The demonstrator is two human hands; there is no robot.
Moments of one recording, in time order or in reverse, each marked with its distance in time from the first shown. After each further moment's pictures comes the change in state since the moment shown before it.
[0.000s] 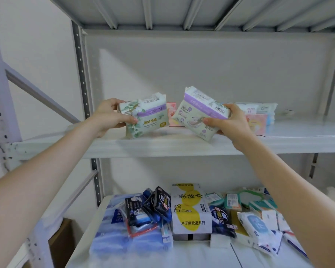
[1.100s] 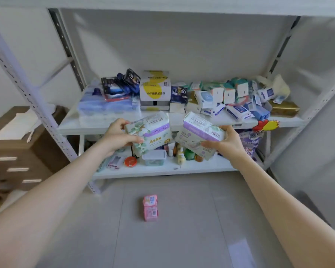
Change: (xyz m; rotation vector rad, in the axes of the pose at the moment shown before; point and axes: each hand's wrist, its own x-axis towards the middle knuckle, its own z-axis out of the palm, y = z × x) left_hand -0.415 -0.179 0.172 0.089 -0.162 -0.533; right_hand -0.405 0.166 -0.211 -0.279 -0.103 0.543
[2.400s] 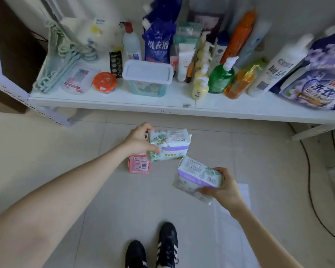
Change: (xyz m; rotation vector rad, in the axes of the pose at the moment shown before) left_hand 0.208 -0.478 0.240 0.300 -0.269 -0.289; right_hand 0.088 0.530 0.163 -0.165 -0.271 0.503
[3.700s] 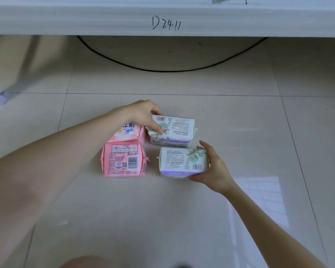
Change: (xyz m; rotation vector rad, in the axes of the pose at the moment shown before) left_hand 0.258 -0.193 0.110 0.590 -0.312 0.170; right_hand 0.258 0.203 0.177 -0.045 -0.154 -0.259
